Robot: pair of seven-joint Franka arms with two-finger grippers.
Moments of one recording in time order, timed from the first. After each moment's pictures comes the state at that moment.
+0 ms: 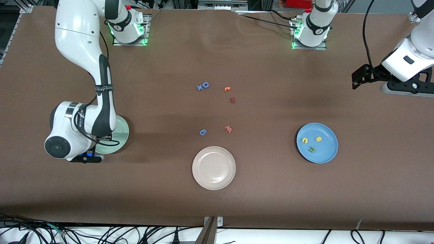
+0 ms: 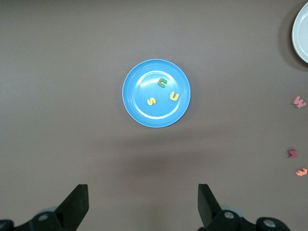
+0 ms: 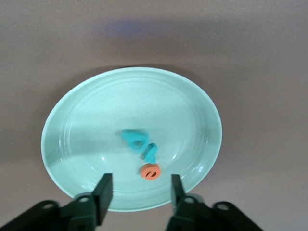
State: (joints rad) left arm -0.03 0.00 -0.07 -1.65 0.04 1.61 0.00; right arm 0.53 0.85 -0.64 -1.39 0.29 1.74 -0.08
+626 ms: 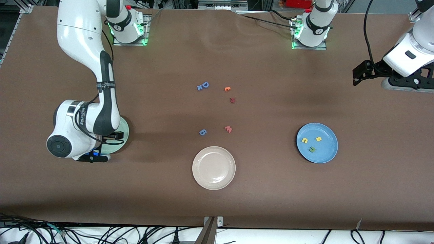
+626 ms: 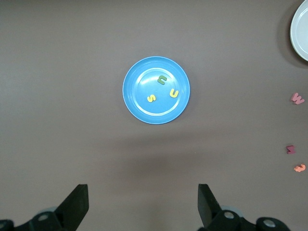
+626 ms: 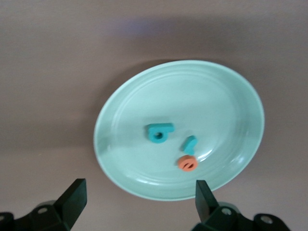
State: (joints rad) left arm -0.03 -0.02 -0.07 -1.64 0.04 1.59 0.00; right arm 0.56 0.83 -0.64 -1.38 0.38 1.69 -0.07
